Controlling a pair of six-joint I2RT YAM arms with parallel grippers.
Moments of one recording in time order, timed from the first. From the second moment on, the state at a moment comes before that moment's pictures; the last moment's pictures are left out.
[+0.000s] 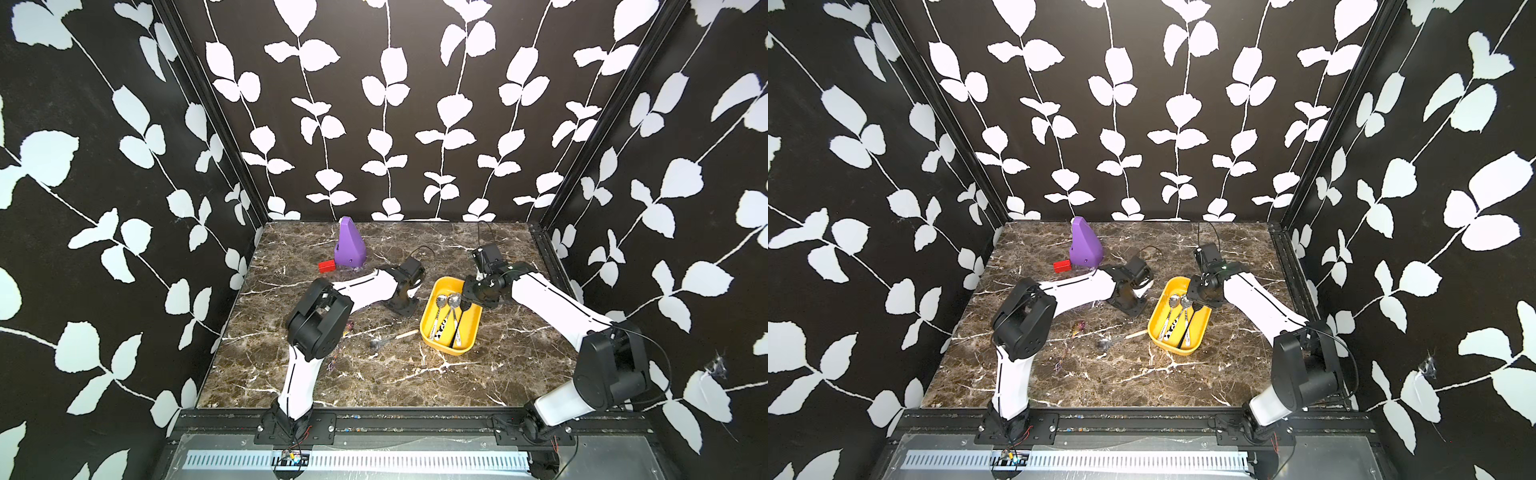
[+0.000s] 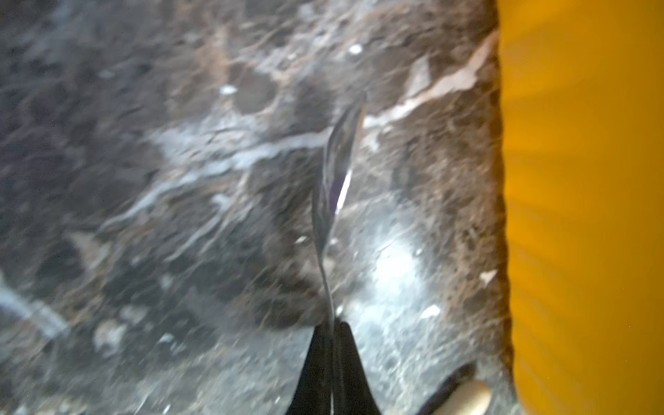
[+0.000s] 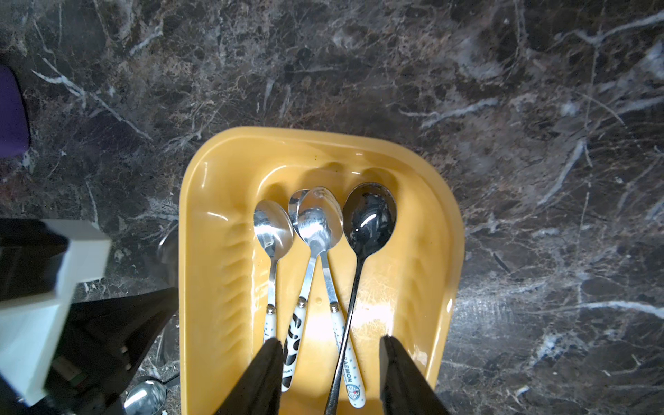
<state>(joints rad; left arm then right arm) -0.75 2.03 1.46 -0.72 0.05 -0.12 0.37 1.54 1.16 -0.78 -0.03 0.64</state>
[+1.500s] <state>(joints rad) -0.88 2.21 1.75 -0.63 0.41 -0.56 0.13 1.43 1.09 -0.77 -0.08 0.54</state>
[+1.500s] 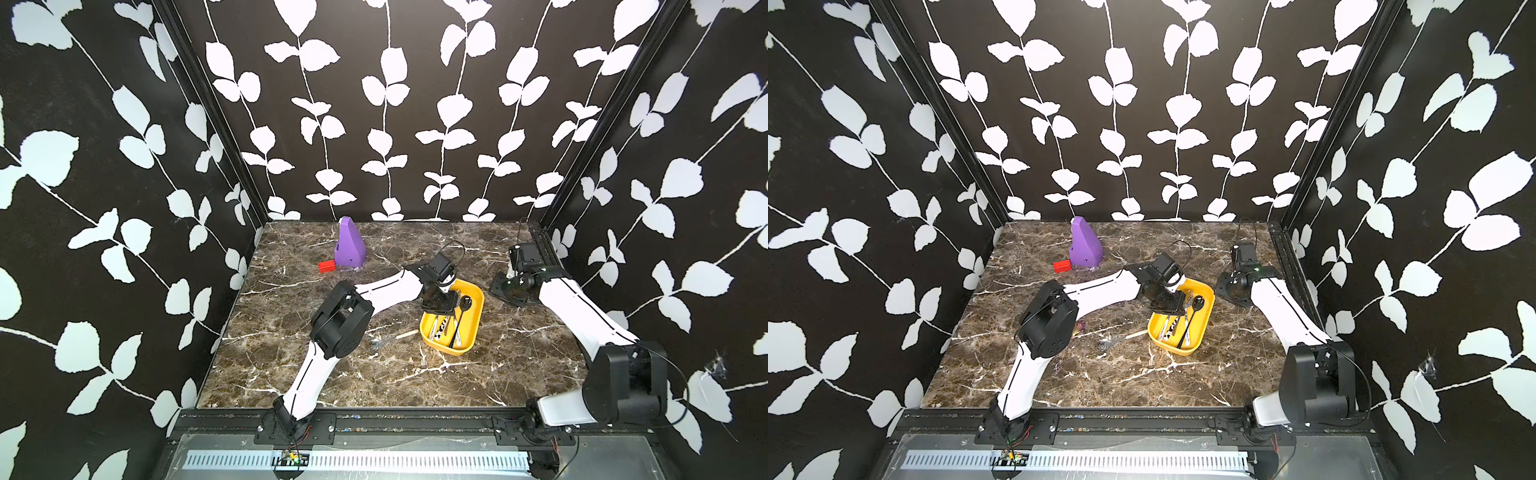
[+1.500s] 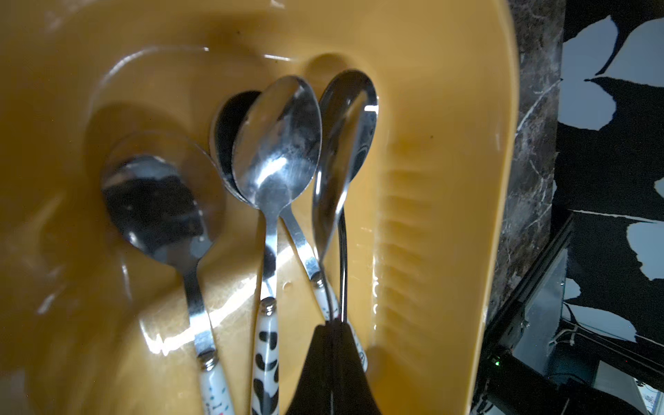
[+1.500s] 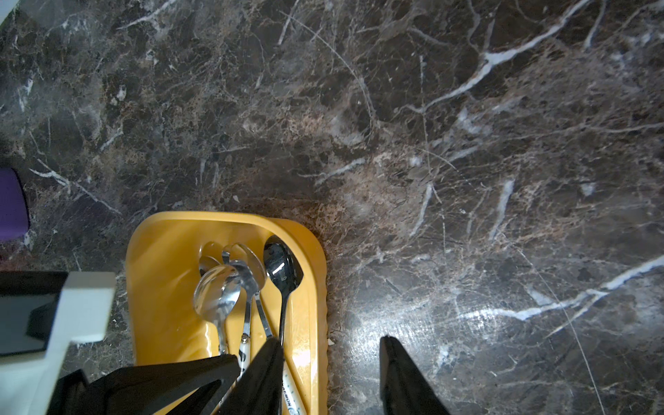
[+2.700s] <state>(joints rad) -0.86 2.07 1.71 -0.65 0.23 -0.47 0.14 1.36 1.06 -0.70 -0.11 0.44</state>
